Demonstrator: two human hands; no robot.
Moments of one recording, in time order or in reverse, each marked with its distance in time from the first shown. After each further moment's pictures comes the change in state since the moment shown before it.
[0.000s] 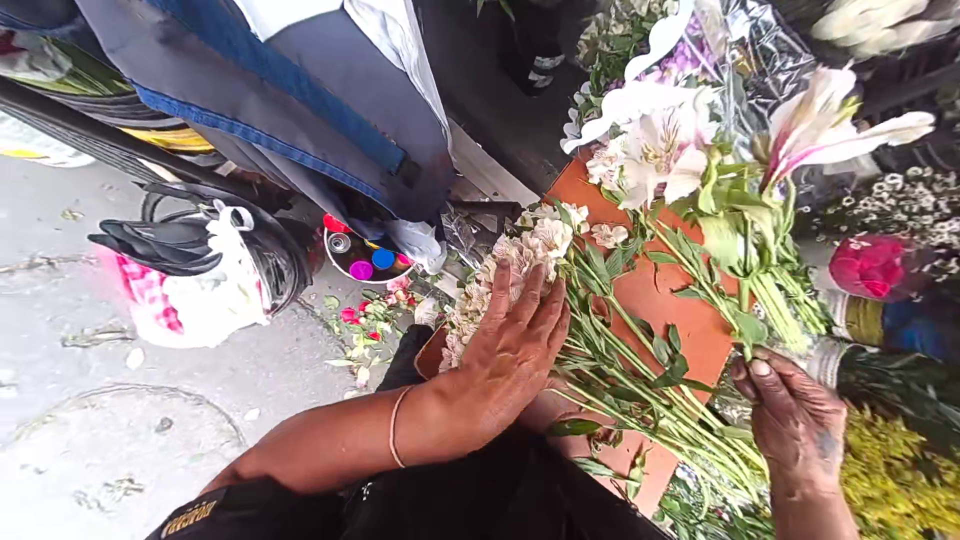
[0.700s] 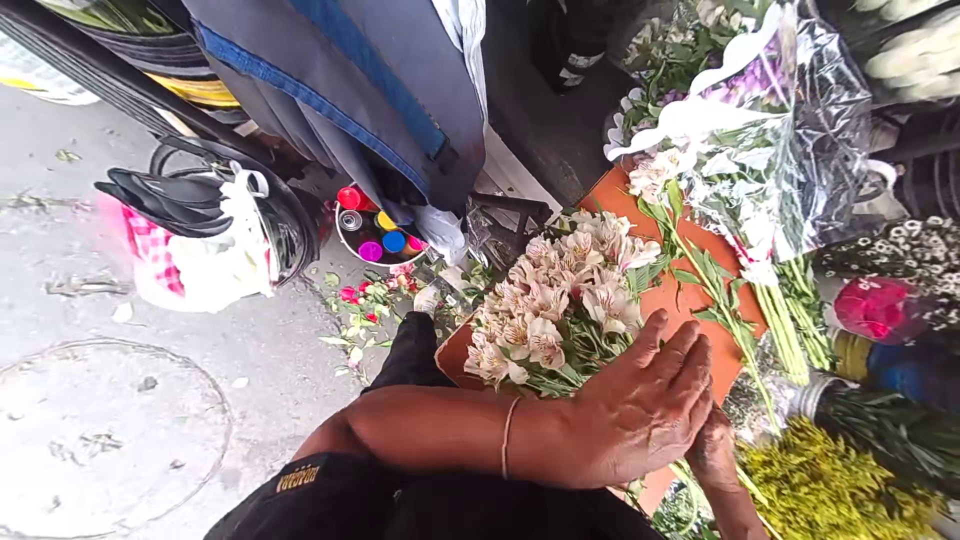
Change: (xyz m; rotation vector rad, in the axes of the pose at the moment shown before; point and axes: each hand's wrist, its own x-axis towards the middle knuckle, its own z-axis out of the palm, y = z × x) left_hand 0.034 0.055 0.004 -0.178 0.215 0.158; right_hand -0.029 0.009 0.060 -0.787 -0.259 0.004
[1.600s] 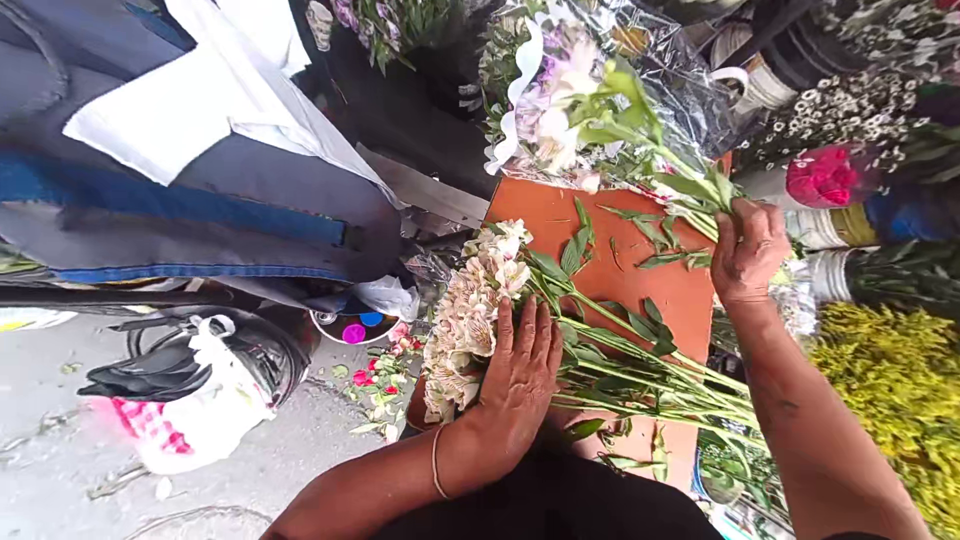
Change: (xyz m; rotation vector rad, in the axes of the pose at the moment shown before) left_hand -0.016 -0.016 0.026 0.351 -0.251 -0.040; right_hand 0.124 0.102 -0.063 -0.188 0.714 -0.055
